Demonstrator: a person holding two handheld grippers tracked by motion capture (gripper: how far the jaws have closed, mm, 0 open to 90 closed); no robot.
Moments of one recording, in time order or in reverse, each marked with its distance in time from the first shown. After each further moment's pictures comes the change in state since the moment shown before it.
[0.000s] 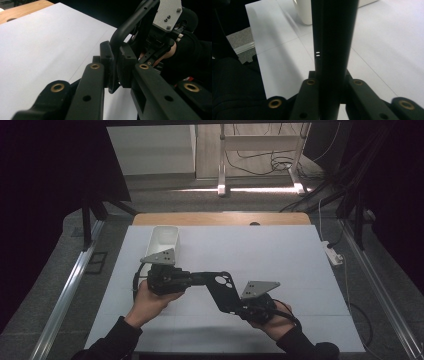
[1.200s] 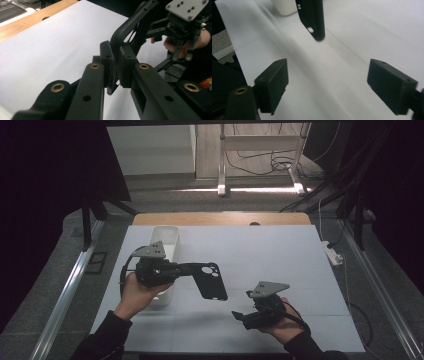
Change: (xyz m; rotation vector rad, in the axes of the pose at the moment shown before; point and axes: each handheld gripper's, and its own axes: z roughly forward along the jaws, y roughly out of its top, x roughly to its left) left arm 0.018 0.004 -0.027 0.052 0.168 0.032; right arm -0.008 -0.016 -0.015 0.040 -0.130 0.095
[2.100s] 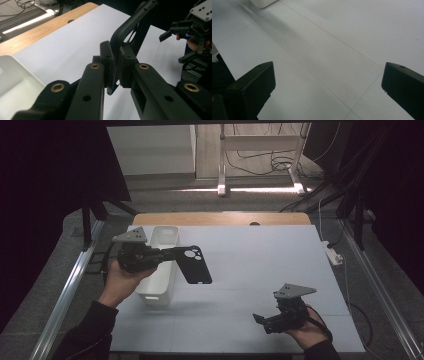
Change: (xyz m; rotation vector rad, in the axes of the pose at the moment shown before) left arm 0.031 0.009 -0.036 -0.016 0.091 -0.035; right arm -0.023 -0.032 -0.035 0.011 -0.099 0.118
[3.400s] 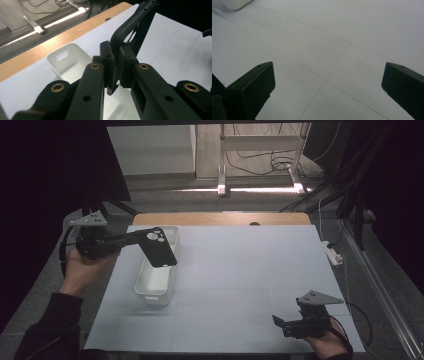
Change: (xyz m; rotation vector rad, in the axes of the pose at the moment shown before) left arm 0.045 -0.002 -0.074 0.029 0.212 -0.029; right arm -0.019 -0.033 -0.032 -0.030 -0.122 0.128
